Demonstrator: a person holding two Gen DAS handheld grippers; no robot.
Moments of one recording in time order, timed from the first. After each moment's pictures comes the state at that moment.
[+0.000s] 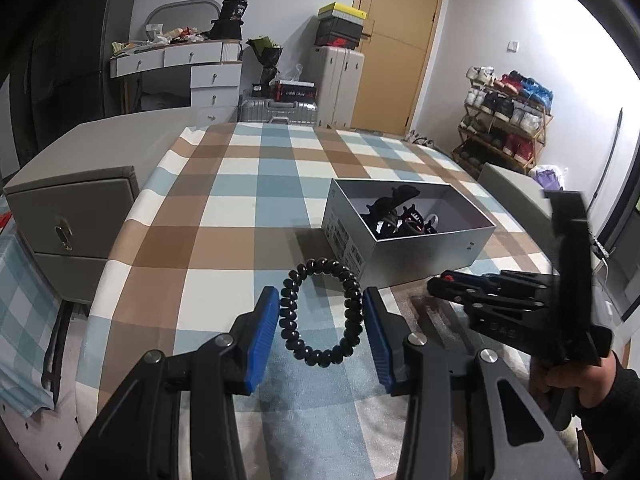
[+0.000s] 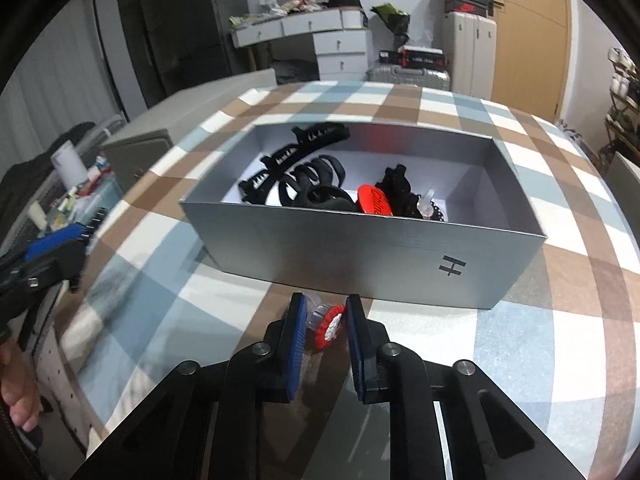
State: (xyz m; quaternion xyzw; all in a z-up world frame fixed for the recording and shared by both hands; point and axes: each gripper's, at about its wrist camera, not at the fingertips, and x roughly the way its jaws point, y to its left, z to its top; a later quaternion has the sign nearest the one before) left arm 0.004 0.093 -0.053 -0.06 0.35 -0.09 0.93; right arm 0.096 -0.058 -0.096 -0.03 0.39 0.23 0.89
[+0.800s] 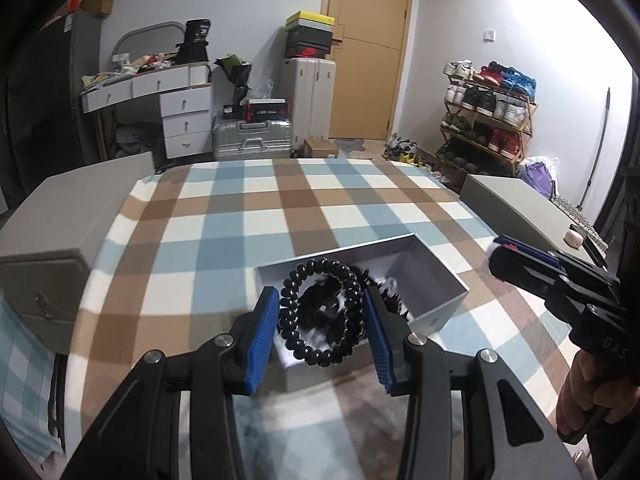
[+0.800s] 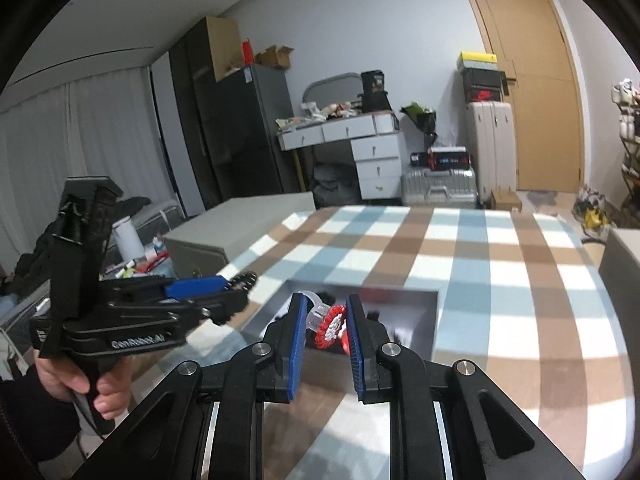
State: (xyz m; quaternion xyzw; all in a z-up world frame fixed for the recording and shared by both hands) left arm 0.066 0.029 -0.021 -0.01 0.33 -0.11 0.94; right arm 0.087 -0.129 -0.009 0.04 0.22 0.31 0.92
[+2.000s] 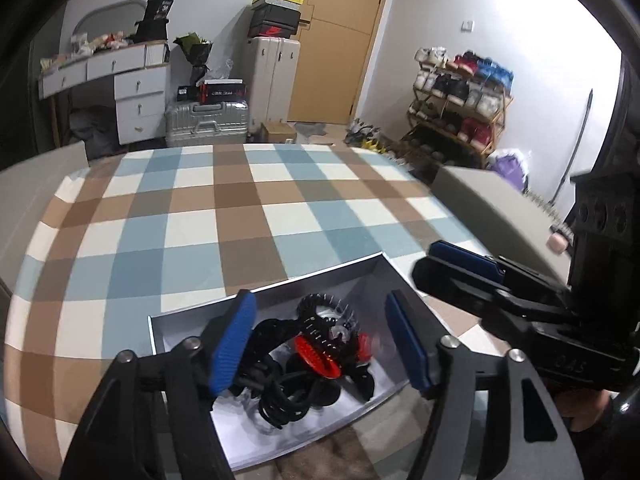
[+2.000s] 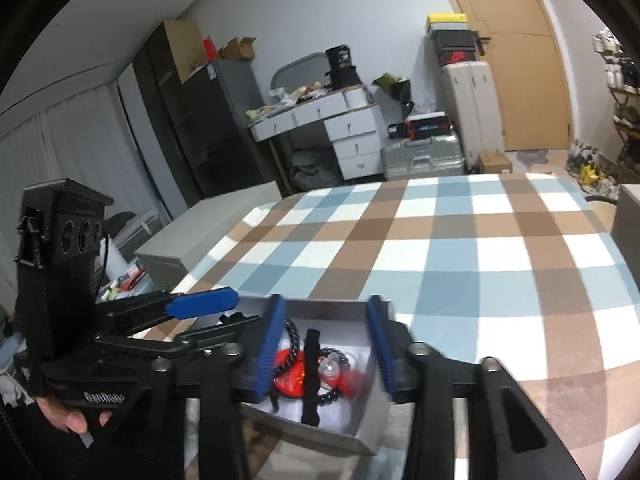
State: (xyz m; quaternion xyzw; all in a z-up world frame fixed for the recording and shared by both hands) left arm 0.116 -0.005 -0.033 -0.05 0.35 -0.18 0.92; right arm 0.159 -0.157 -0.041 0.10 0.26 0.29 0.92
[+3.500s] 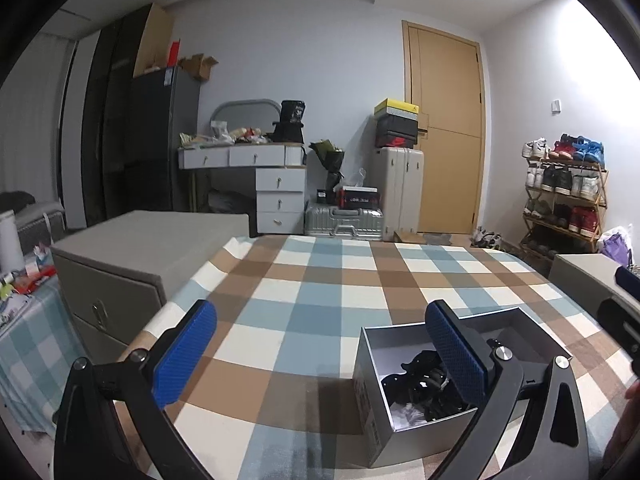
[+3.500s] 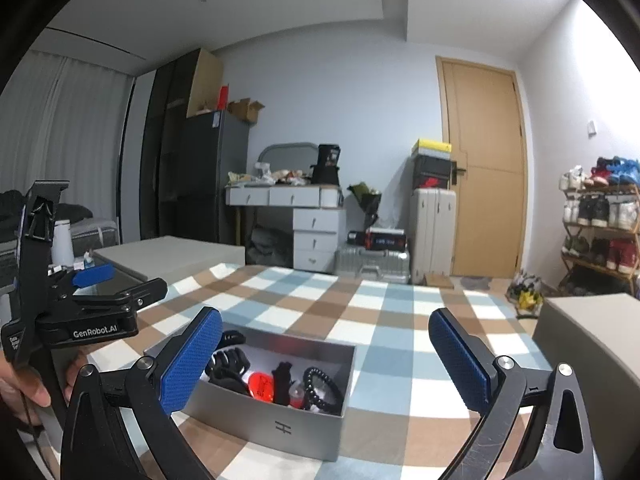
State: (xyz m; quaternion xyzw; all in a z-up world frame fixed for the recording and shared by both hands) left arm 0.050 0.054 -0.040 -0.03 0.15 0.07 0.99; right arm 0.081 -0.135 -0.039 -0.03 0.08 0.20 0.98
